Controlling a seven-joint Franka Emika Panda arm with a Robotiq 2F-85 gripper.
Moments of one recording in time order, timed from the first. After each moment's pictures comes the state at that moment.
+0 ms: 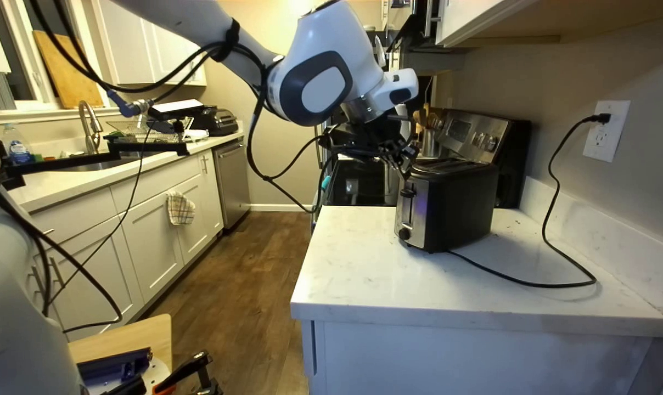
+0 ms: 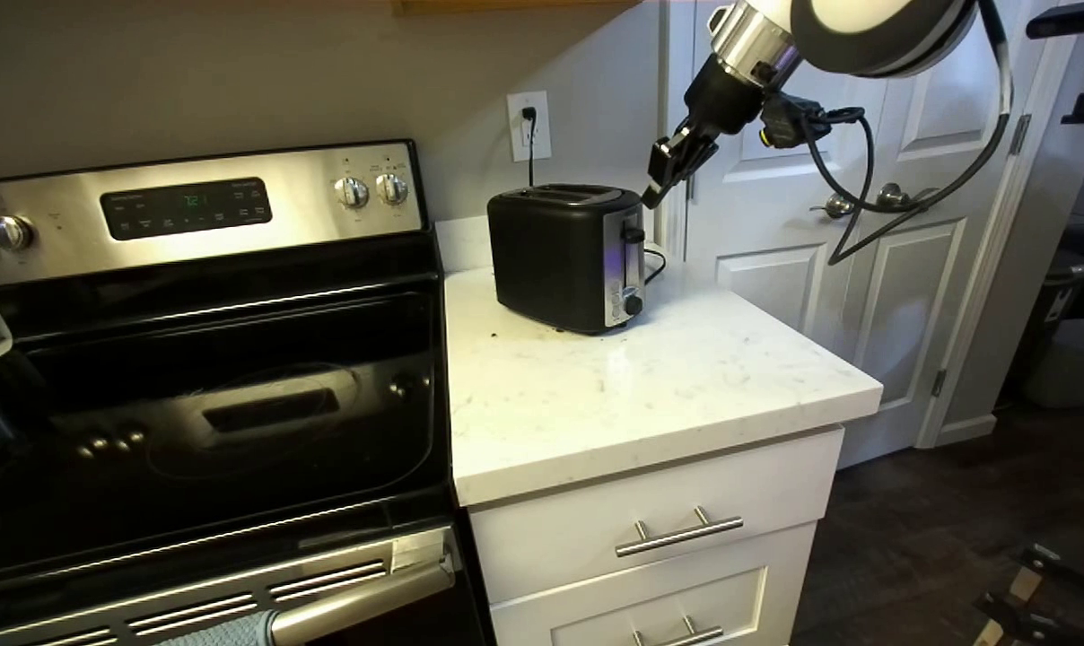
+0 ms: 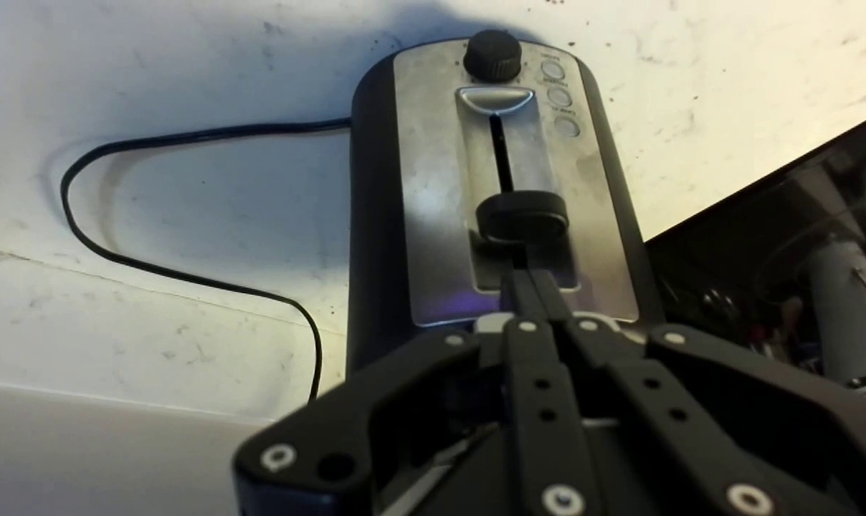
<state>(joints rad) 0.14 -0.10 -0.08 -2.29 0.13 2.83 -0.08</state>
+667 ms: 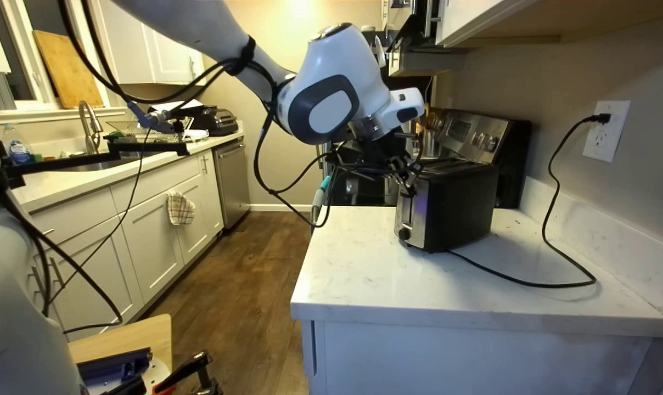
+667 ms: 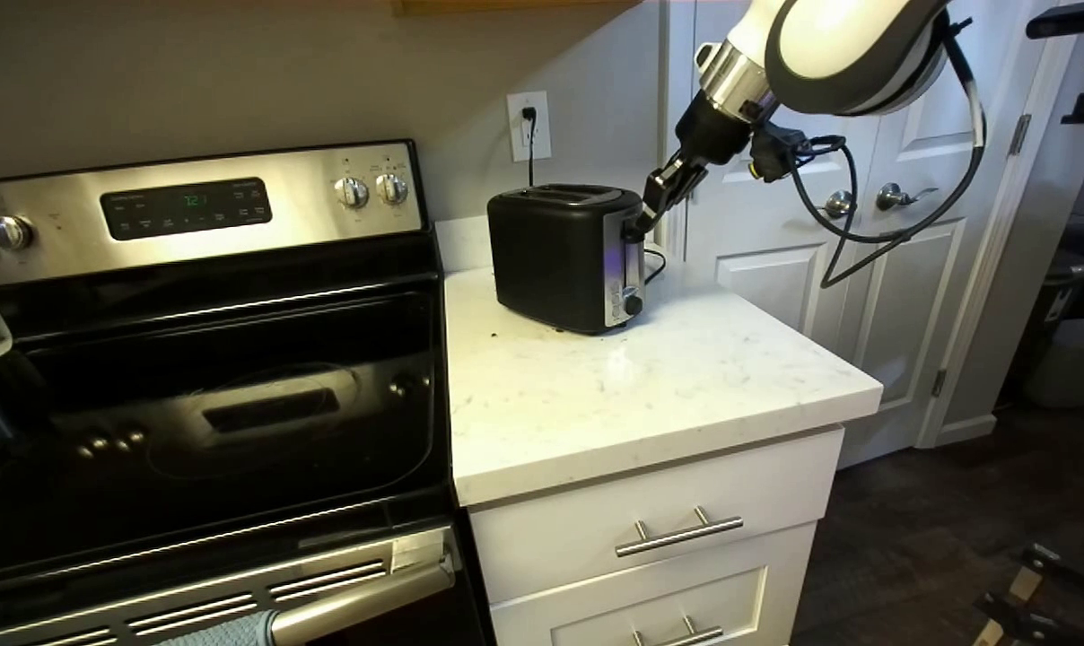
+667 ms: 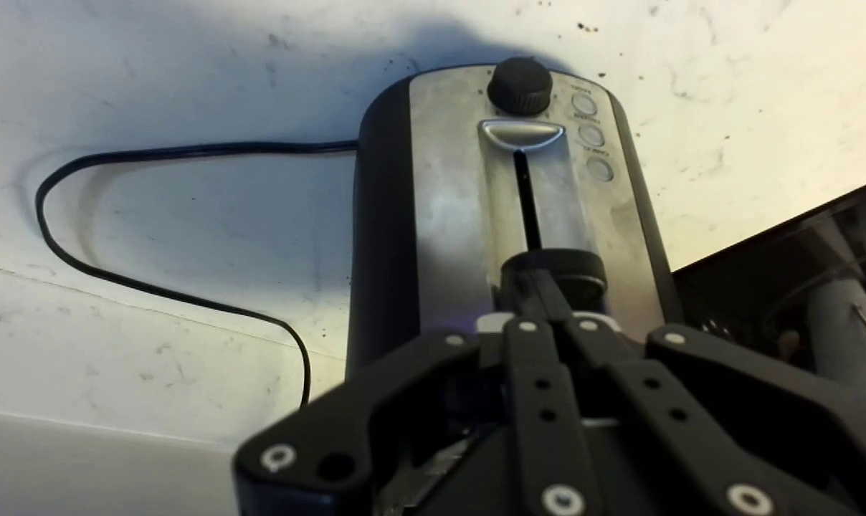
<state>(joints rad) 0.14 -0.02 -0.08 -2.29 0.18 2.89 -0.18</state>
